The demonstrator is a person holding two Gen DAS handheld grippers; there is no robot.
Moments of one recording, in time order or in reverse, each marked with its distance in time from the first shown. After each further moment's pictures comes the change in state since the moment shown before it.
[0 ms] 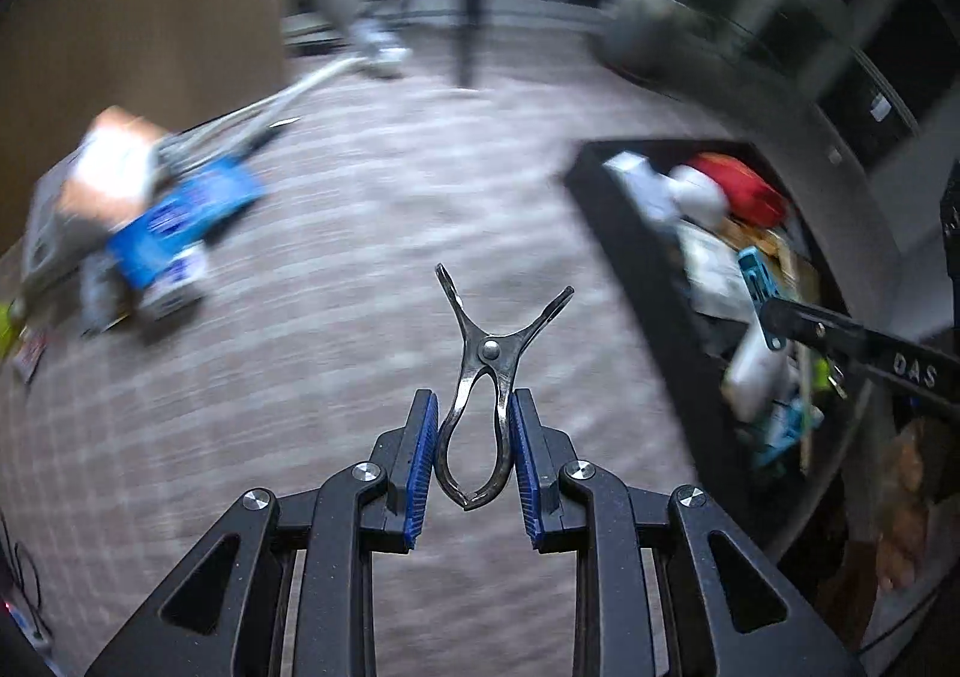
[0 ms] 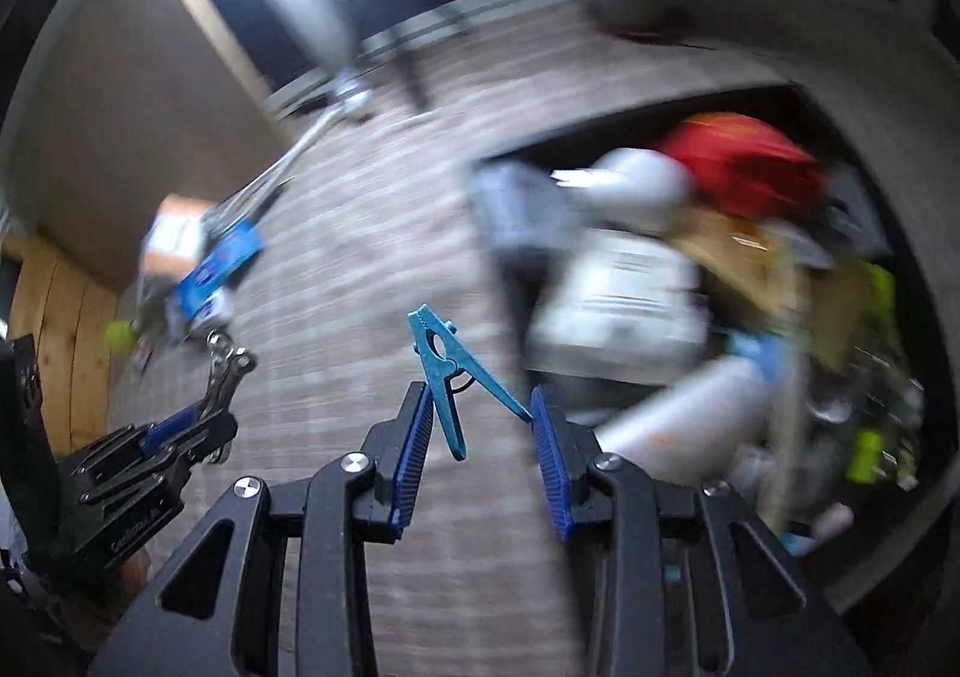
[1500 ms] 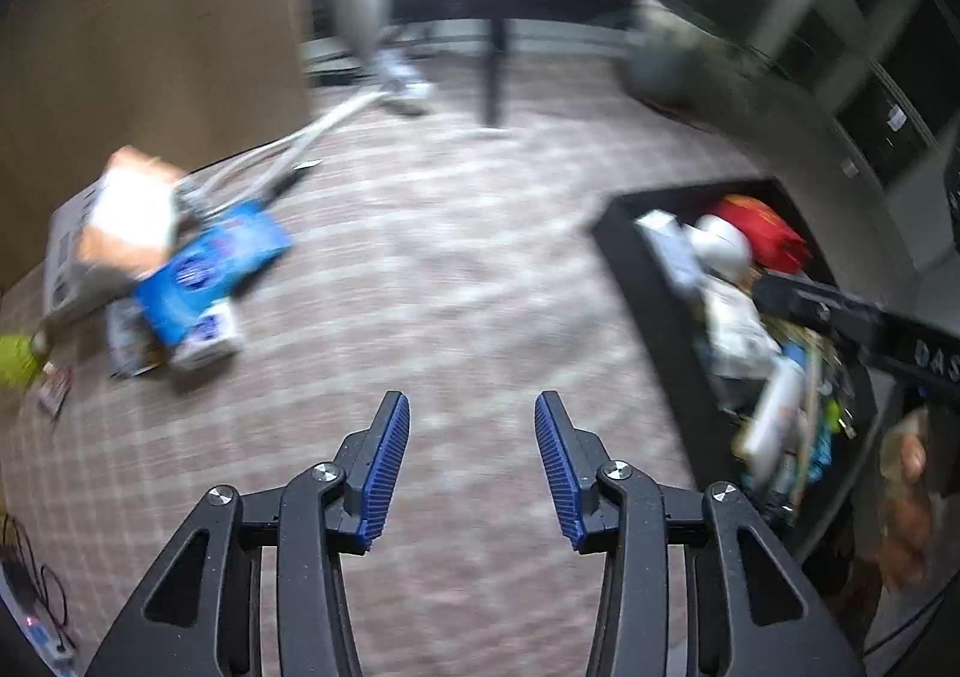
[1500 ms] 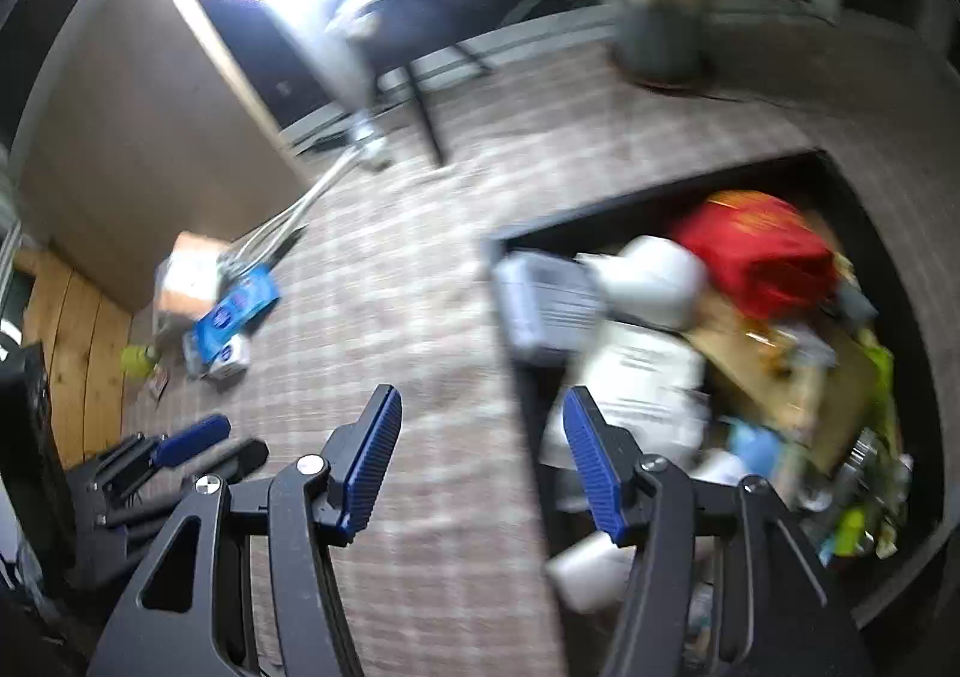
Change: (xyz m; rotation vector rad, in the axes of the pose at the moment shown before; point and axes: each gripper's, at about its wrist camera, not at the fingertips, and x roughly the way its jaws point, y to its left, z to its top) left arm -0.020 0.046 0.037 -0.070 -0.022 0.072; right arm 0.005 0.036 0.051 -0.098 -0.013 0.066
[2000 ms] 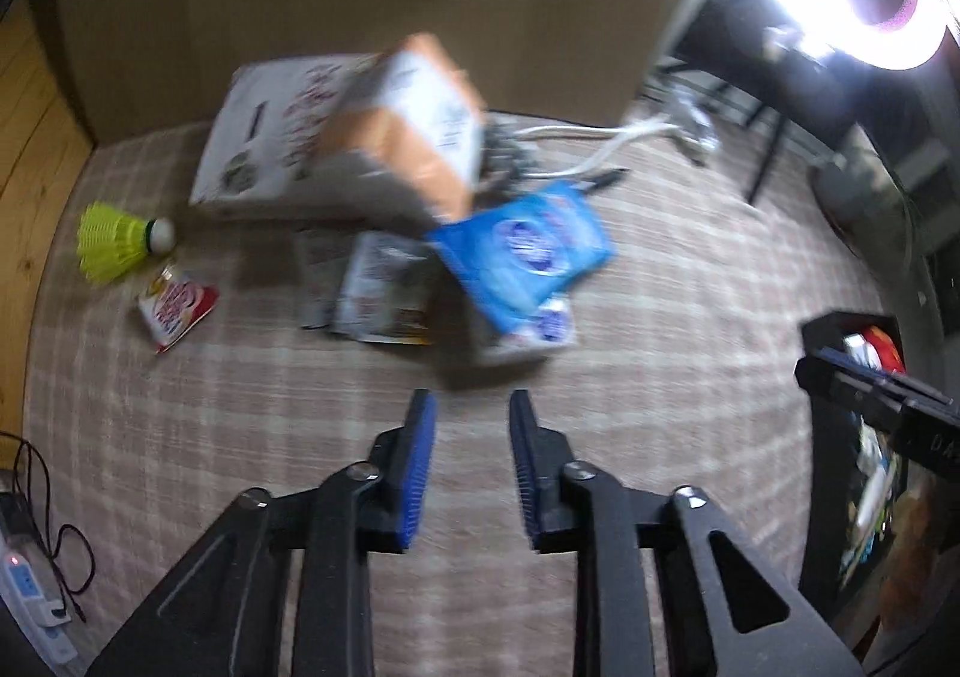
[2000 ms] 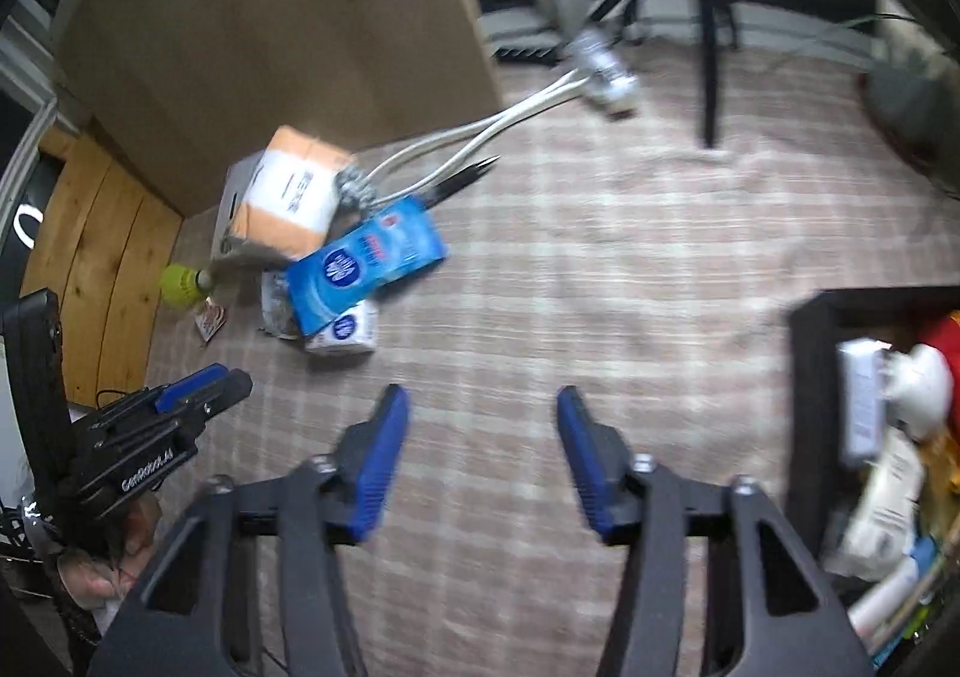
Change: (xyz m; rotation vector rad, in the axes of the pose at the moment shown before) left arm 0.014 0.195 -0.011 -0.315 0.010 0.088; right arm 0.104 0.153 0.027 -0.213 0.169 0.119
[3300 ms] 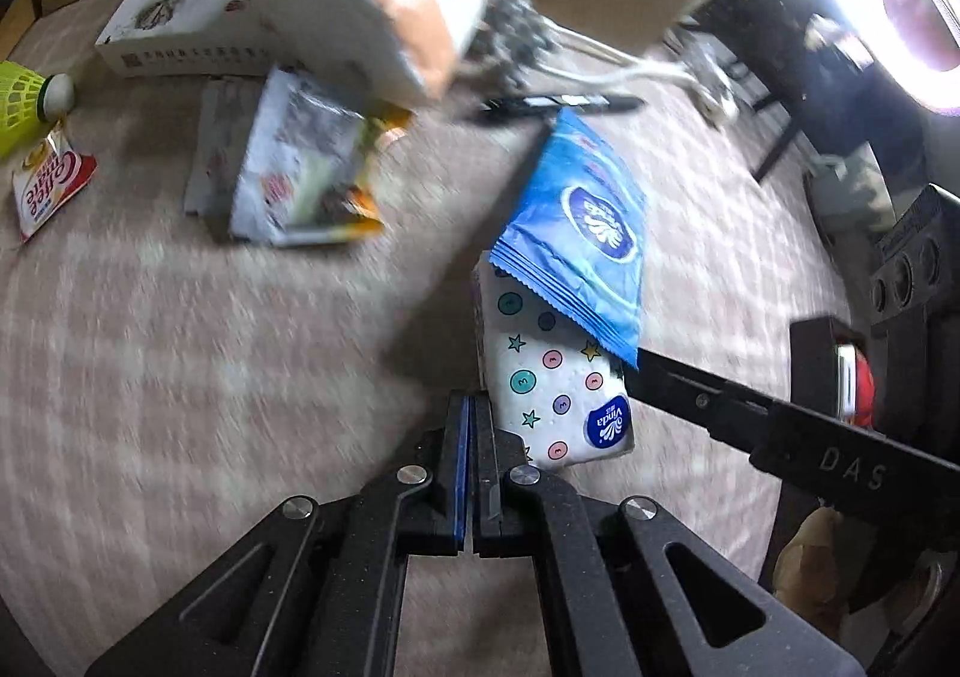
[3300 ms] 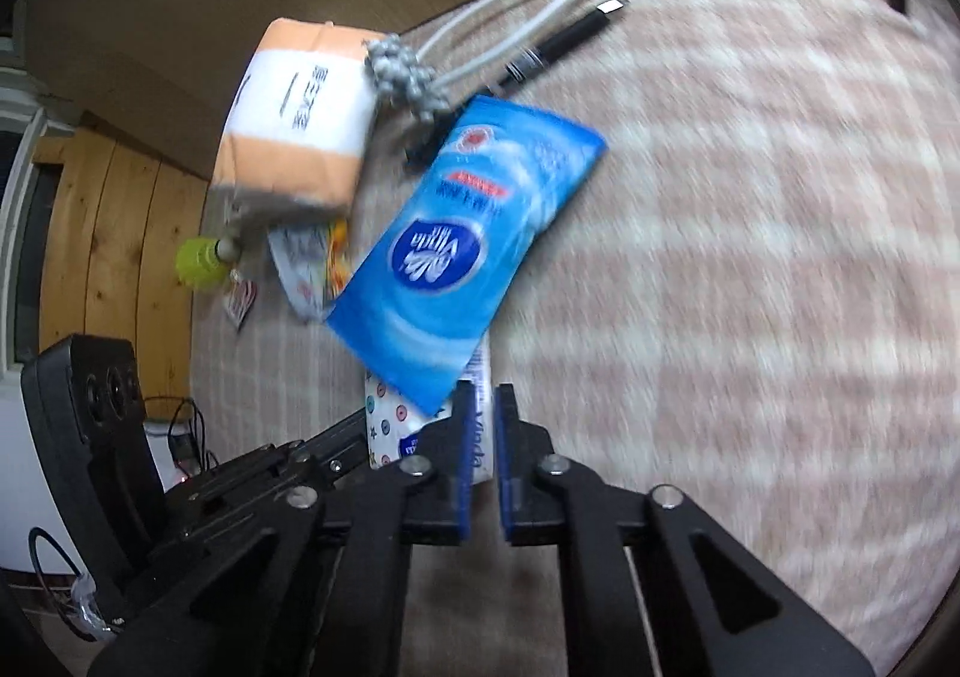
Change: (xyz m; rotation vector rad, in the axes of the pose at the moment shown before) left arm 0.072 -0.029 -0.033 -0.101 0.126 -0.169; right arm 0.105 0.032 -0.014 0.090 0.180 0.207
